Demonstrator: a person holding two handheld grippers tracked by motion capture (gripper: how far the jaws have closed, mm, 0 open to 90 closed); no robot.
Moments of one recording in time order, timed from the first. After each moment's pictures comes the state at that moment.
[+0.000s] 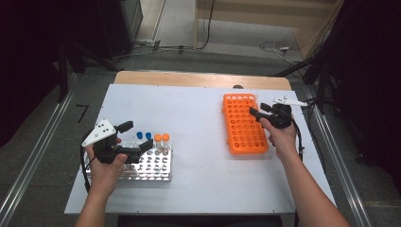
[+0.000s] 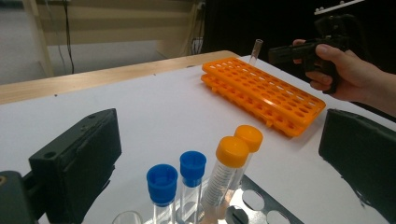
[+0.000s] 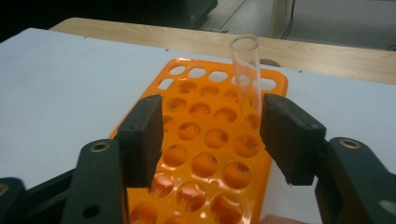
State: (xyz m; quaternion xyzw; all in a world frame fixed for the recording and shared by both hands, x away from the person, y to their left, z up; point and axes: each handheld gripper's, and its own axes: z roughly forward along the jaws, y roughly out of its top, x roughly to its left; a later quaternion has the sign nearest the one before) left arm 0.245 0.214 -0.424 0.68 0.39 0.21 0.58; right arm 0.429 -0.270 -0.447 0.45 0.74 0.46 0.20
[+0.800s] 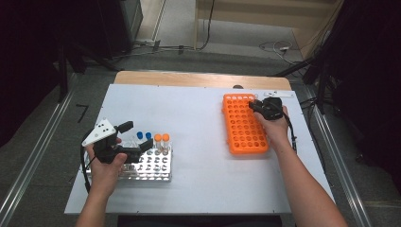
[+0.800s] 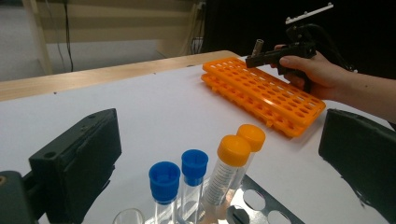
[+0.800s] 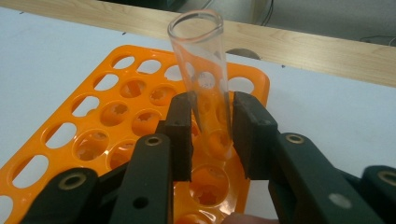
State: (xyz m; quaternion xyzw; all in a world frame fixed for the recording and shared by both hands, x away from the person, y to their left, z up) left arm 0.246 0.215 -0.425 0.68 0.40 0.21 0.58; right arm 0.471 -0.259 -0.469 0.46 0.75 0.42 0.23
